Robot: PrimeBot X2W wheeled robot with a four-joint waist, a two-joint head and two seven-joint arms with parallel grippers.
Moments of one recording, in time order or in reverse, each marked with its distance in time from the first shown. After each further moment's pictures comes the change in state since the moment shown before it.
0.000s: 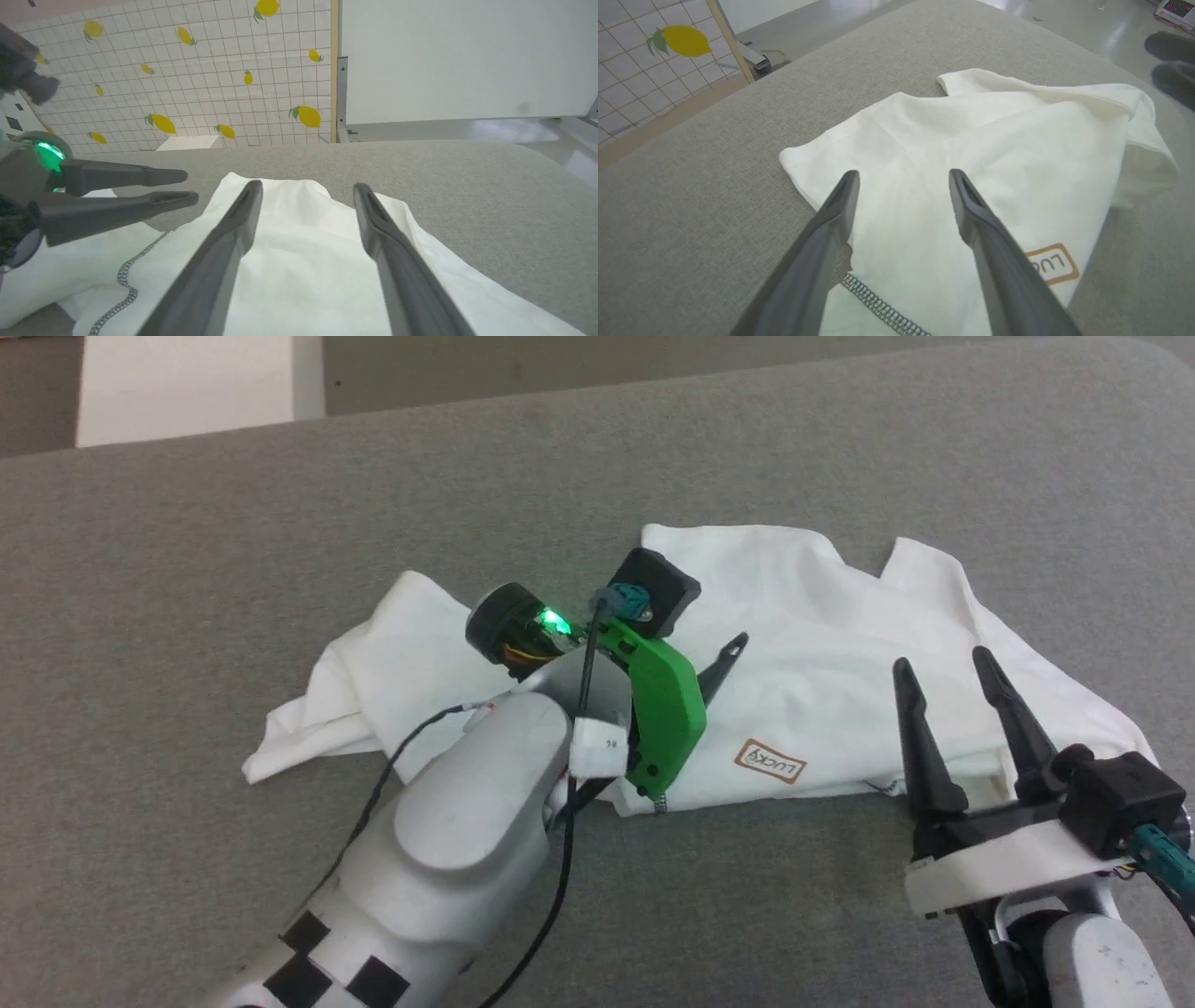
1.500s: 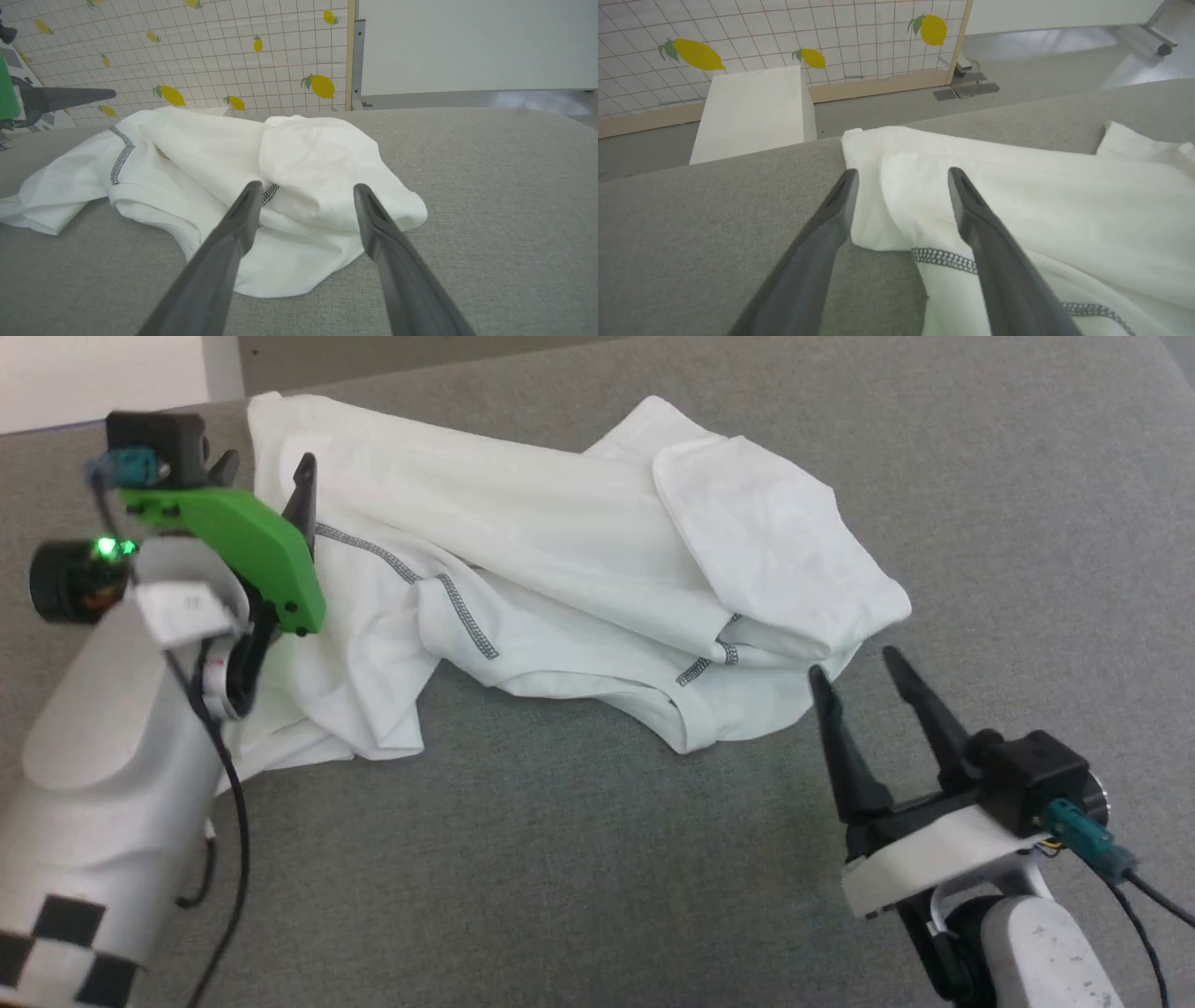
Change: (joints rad) left arm -0.093 0.381 0.221 0.113 -0.215 0.217 -0.102; right arm -0.064 -0.001 0.116 0.080 0.026 0.000 0.016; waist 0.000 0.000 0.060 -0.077
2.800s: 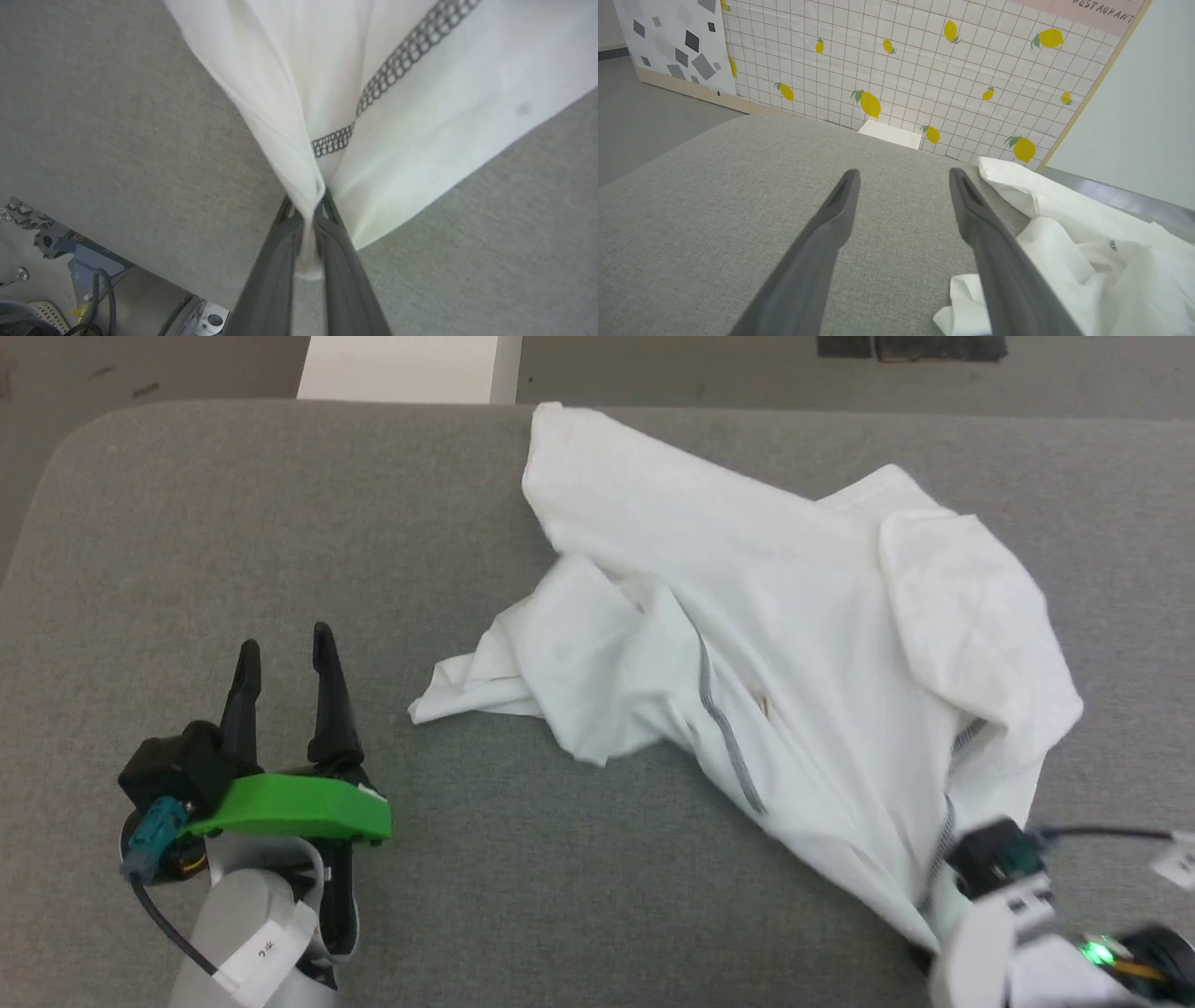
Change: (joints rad) left arm 0.605 -0.343 0.459 -0.401 0.248 -0.038 -0.394; right arm 0.224 -0.179 -0.012 -0.262 0.079 0.000 1.128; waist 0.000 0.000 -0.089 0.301
